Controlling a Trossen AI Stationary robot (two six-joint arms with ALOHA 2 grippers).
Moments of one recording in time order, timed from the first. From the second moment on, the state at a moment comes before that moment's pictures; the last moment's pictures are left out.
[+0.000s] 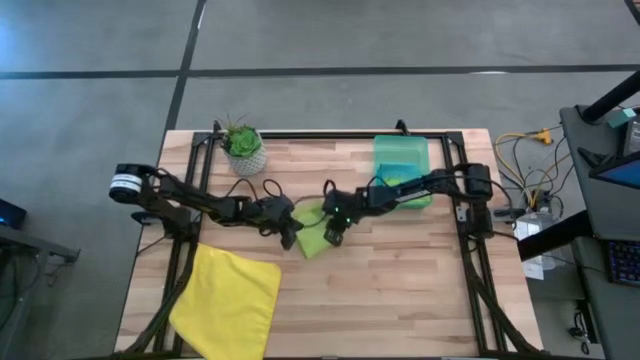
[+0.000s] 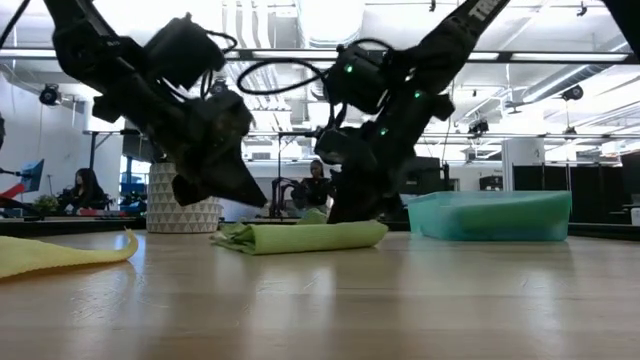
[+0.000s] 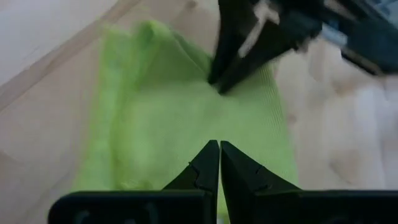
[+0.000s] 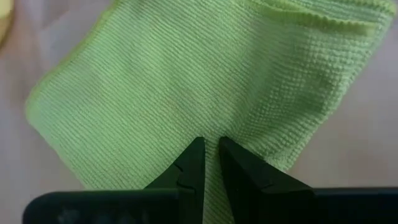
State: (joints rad) left arm 0.00 1.49 0.51 0.38 -0.05 -0.60; right arm -0.04 1.97 1.13 -0.17 -0.10 0.44
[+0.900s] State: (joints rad) left arm -0.34 1.61 0.67 0.32 0.00 -0.75; right arm 0.41 1.63 1.04 -0.53 0.32 1.02
